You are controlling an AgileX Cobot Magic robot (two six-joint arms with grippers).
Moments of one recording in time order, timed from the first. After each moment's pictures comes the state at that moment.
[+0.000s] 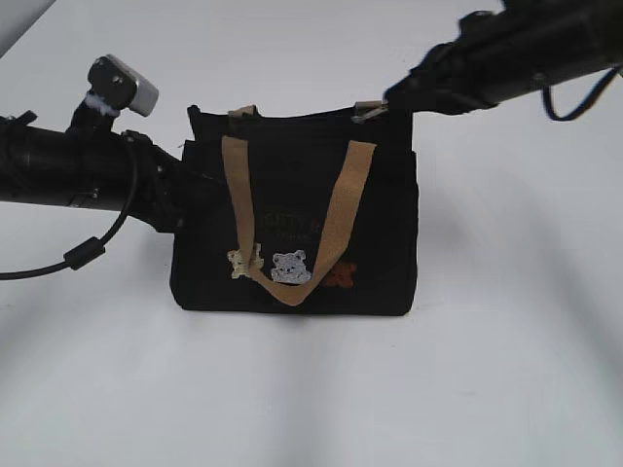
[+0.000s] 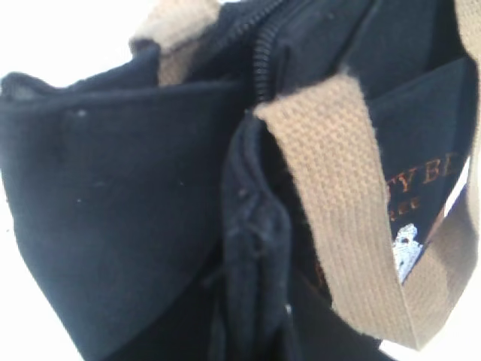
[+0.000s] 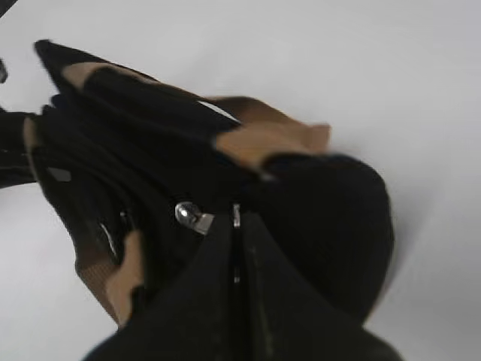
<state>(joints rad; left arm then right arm) -0.25 1.75 -0.85 -1.74 0.58 2.27 0.19 1.69 -1.15 1.10 0.57 -1.14</state>
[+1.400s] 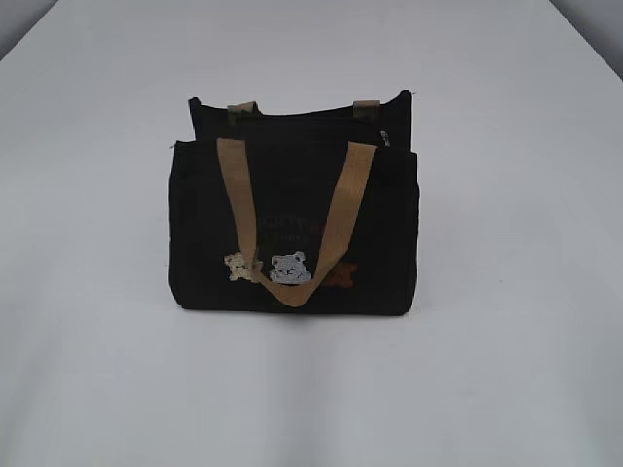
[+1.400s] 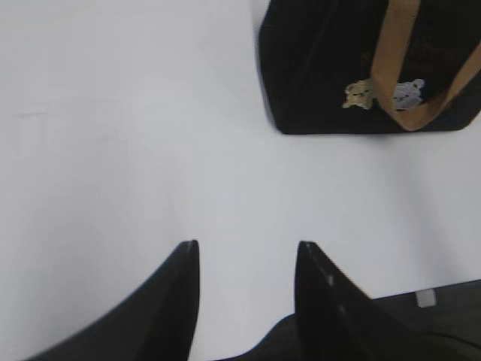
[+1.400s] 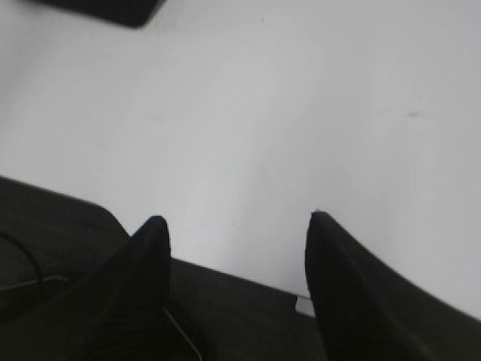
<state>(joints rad) -0.25 0.44 -0.58 -0.16 0.96 0.03 0.12 0.29 -0.49 0.14 1.12 -0.20</state>
